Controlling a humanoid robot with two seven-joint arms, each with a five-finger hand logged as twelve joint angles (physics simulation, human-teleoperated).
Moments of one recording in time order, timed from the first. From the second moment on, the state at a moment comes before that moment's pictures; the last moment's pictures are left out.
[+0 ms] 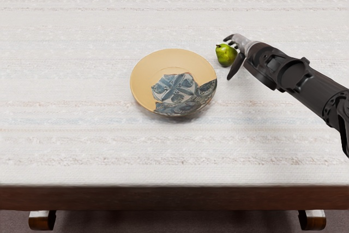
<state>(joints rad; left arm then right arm) -0.05 0.00 -0.19 -0.10 -0.06 -0.40 -0.05 1.24 0.00 -0.20 0.31 -0.51 -0.02 -0.18</state>
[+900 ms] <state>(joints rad) -0.06 0.00 -0.19 -0.10 -0.06 -0.40 -0.05 1.23 0.00 -0.20 0.30 -0.52 0.01 -0.18</state>
